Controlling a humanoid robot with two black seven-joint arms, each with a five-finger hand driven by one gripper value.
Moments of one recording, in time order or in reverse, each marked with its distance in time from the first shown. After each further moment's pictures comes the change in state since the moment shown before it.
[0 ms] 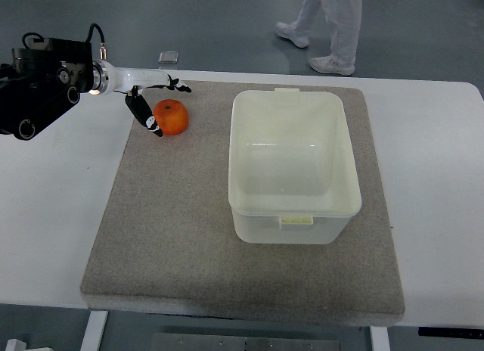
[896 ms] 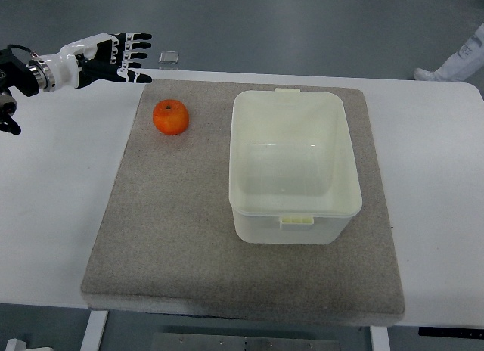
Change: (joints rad) left arm 0.119 0.090 -0.236 0.159 -0.741 -0.167 -0.003; right arm 0.000 0.000 0.000 0.000 0.000 0.000 0.000
